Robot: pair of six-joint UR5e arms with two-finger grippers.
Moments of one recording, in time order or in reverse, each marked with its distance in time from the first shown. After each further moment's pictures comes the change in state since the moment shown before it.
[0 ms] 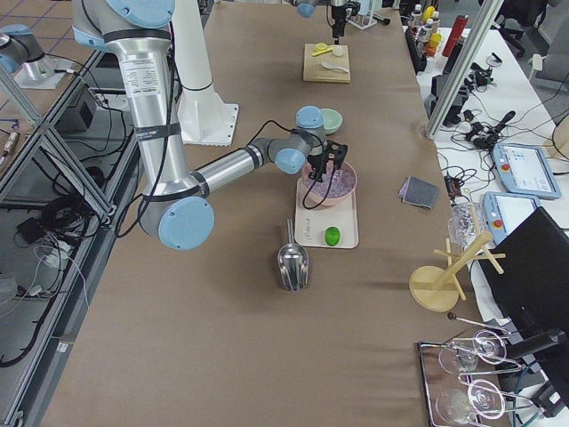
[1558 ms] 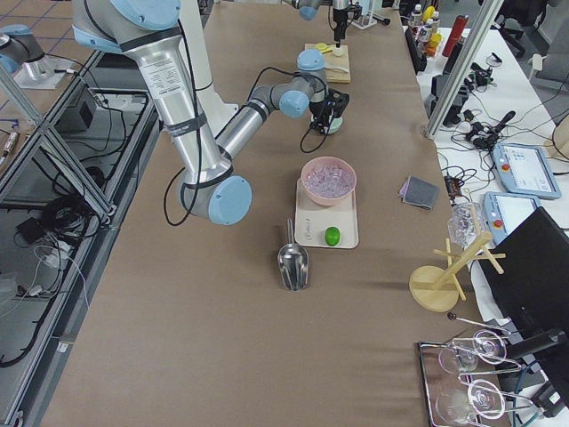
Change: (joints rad) left arm 0.012 -0.044 0.057 0.000 0.001 -0.018; right arm -0.091 0.309 0.104 -0.336 -0.088 0.207
